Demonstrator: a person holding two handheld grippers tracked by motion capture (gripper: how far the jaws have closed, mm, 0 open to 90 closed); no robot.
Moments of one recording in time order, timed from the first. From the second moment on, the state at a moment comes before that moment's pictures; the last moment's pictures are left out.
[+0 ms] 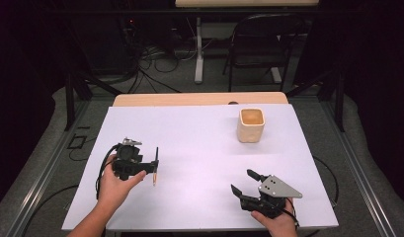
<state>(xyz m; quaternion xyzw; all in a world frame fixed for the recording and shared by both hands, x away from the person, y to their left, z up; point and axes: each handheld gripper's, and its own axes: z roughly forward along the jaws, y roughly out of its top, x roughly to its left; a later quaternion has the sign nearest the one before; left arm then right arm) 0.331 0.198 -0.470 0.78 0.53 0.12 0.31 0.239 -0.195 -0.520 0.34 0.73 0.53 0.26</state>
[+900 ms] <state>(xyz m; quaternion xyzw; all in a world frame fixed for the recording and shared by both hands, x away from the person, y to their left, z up) 0.350 0.195 -0.471 0.77 0.58 0.09 0.26 0.240 -0.196 -0.520 0.34 0.73 0.53 0.26</state>
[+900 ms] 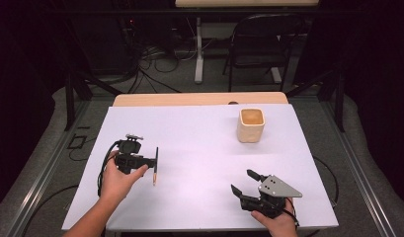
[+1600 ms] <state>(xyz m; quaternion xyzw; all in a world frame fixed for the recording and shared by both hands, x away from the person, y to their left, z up) 0.364 0.186 -0.485 0.78 0.59 0.07 0.20 0.240 -0.196 -0.521 0.34 0.73 0.53 0.25</state>
